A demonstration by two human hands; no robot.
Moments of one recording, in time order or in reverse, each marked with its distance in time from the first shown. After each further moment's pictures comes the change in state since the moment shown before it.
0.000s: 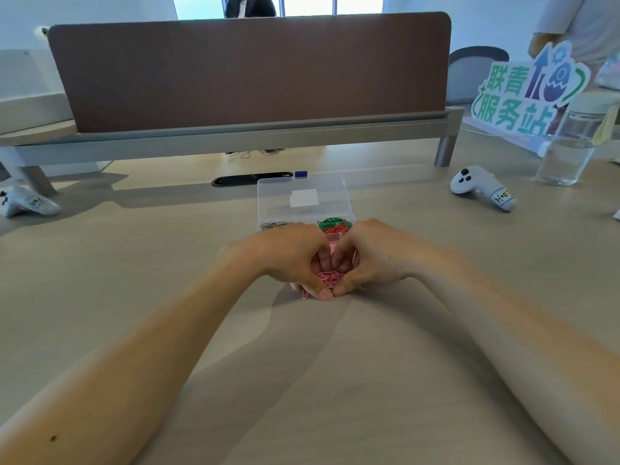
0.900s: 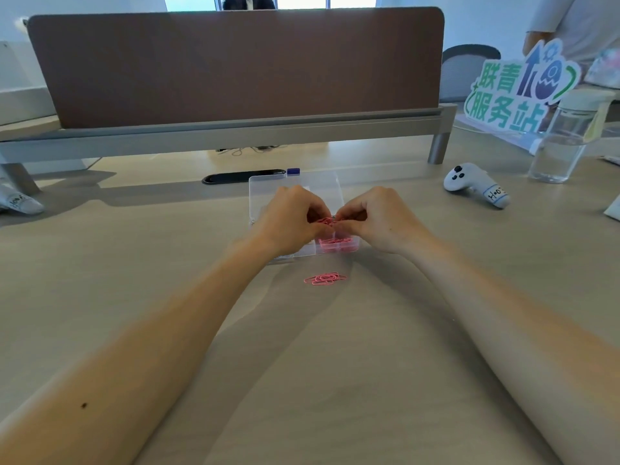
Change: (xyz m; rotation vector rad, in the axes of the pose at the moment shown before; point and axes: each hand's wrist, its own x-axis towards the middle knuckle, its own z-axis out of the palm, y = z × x) left_hand 0.031 -0.004 0.001 -0.103 0.674 0.055; right_hand 0.018 0.029 -0.003 0.230 0.460 0.053
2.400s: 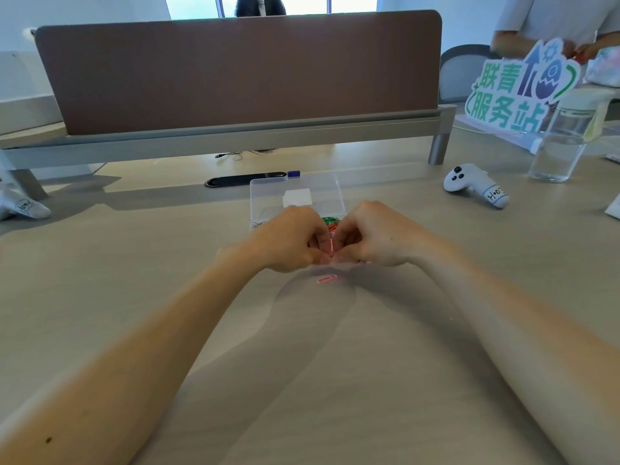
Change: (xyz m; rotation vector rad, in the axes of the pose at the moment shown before) left_hand -0.018 0.015 -0.017 0.135 -0.340 0.012; right_hand -0.014 -0.020 -0.010 -0.105 -0.319 -0.009
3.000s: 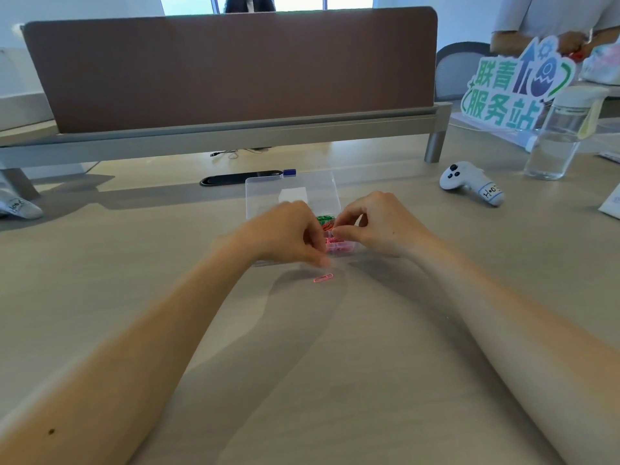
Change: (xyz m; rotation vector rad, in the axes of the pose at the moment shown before) left_hand 0.007 -0.003 -0.004 -0.022 -0.040 -0.013; right_hand 0.008 0.024 0.004 0.018 0.259 -0.003
